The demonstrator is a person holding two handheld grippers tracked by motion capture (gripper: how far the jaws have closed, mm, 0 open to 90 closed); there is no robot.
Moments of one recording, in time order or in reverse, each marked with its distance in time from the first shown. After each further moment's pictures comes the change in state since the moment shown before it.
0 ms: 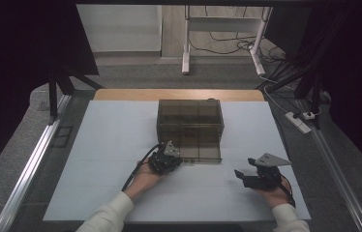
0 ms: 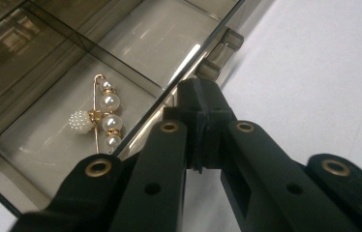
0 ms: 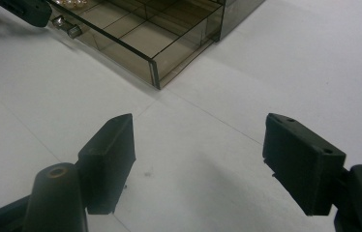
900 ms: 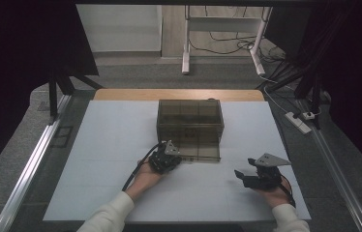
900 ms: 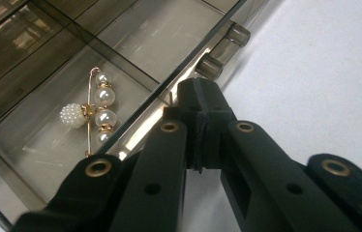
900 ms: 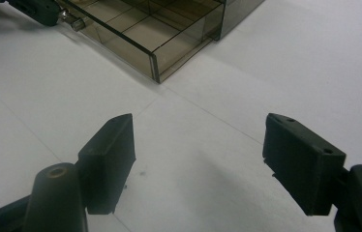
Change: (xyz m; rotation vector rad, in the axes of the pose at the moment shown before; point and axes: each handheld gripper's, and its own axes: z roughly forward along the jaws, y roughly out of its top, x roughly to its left) left arm 0.004 -0.001 0.006 -0.009 0.029 -0.009; right arm 0.000 0.000 0.000 0.004 0.000 -0.005
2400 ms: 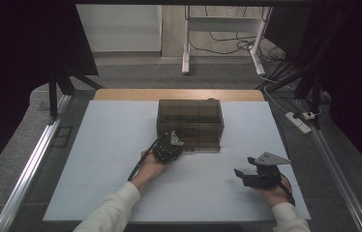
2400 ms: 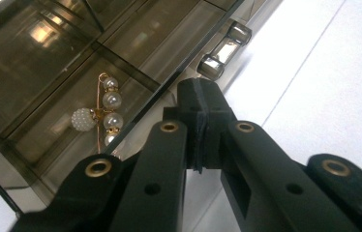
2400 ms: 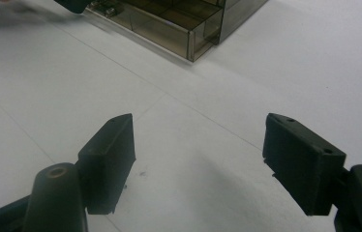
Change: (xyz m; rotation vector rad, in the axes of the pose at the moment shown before) left arm 0.017 0.026 0.012 0.035 0.076 -0.002; right arm -0.002 0.002 0.002 -0.008 0.006 0.002
